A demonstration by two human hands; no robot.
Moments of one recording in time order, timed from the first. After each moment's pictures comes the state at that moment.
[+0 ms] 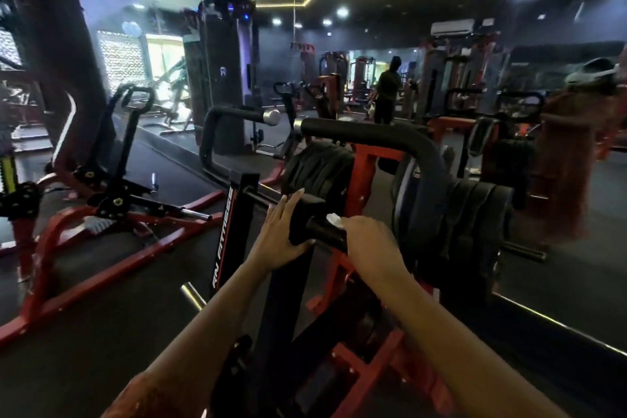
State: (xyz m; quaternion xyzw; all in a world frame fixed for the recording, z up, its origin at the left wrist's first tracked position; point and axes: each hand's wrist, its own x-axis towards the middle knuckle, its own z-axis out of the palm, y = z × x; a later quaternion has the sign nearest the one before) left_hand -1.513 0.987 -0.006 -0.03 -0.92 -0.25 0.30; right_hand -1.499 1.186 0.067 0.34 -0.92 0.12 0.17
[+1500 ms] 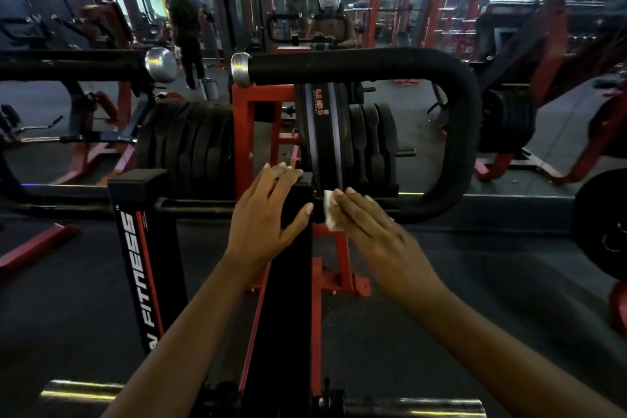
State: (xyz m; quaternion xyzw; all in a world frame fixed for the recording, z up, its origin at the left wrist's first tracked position) left_hand -1.581 0.944 -0.004 -0.35 -0.80 -0.24 0.44; right_hand -1.479 1.121 0.002 0.16 -0.94 -0.01 0.30
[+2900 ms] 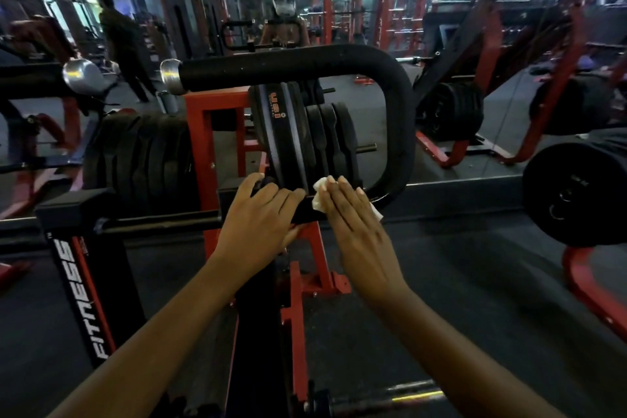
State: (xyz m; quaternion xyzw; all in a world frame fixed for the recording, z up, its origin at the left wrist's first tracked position) left_hand -1.568 0.982 0.006 -0.41 -0.78 0.07 0.46; right_hand -1.477 1.133 -0.022 0.05 -0.91 0.04 0.40
